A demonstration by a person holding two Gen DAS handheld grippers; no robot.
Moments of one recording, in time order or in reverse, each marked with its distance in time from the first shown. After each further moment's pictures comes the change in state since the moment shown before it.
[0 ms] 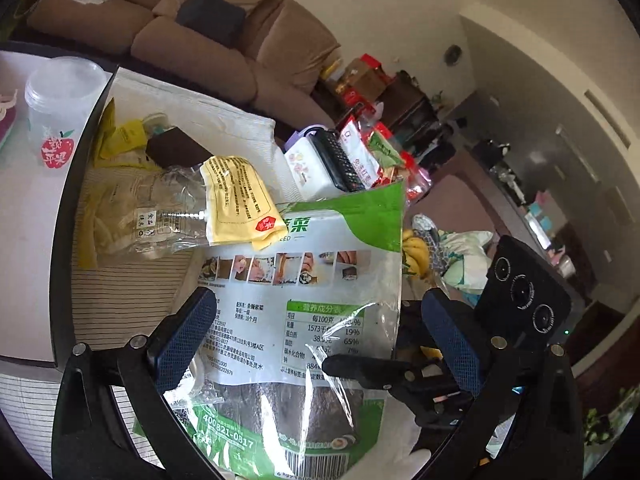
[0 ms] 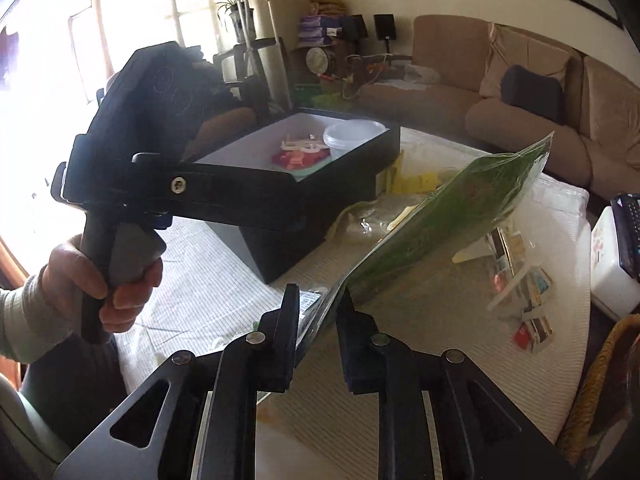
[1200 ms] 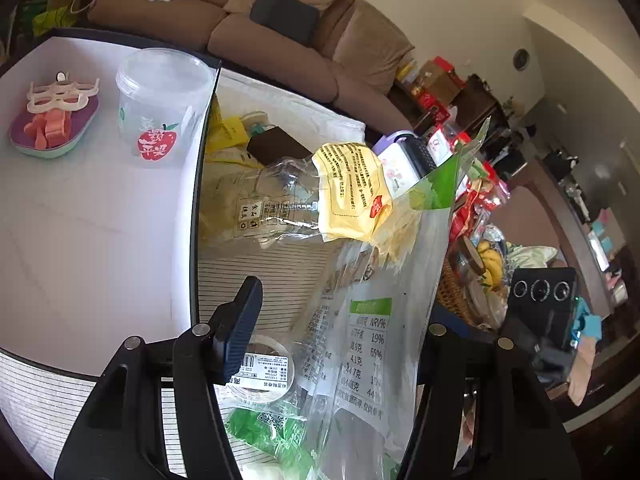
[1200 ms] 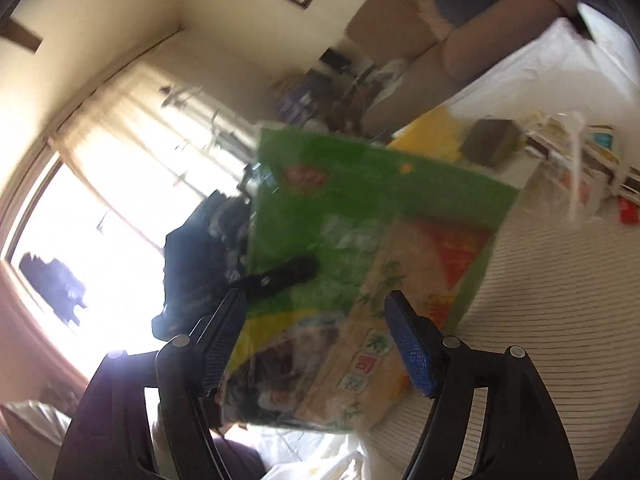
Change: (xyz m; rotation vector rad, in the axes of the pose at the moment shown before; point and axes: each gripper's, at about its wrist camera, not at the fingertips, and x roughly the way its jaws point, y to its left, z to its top) left arm -0.025 0.048 -0.003 -0.085 0.000 0.256; right arm 0.020 -0.087 -0.035 0.707 -0.279 0.357
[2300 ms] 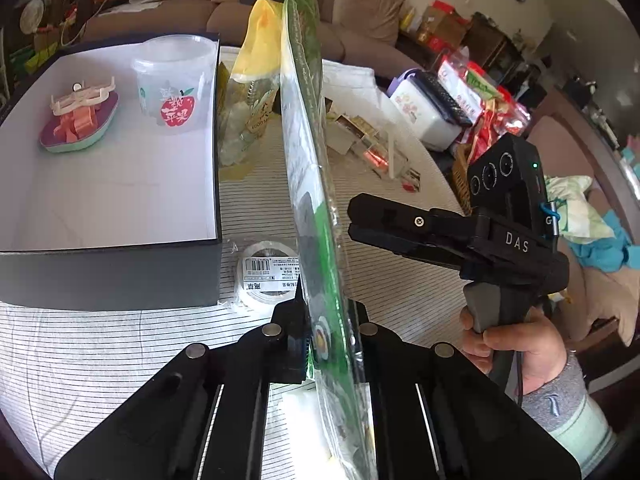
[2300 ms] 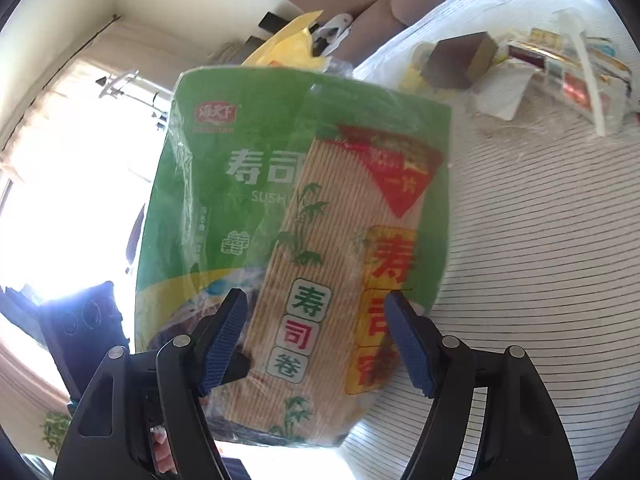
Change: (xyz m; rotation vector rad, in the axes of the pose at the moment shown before) left arm -0.029 -0.026 -0.061 0.171 0.114 0.169; right arm 0.082 -0.019 -0.015 0.117 0.129 -0.110
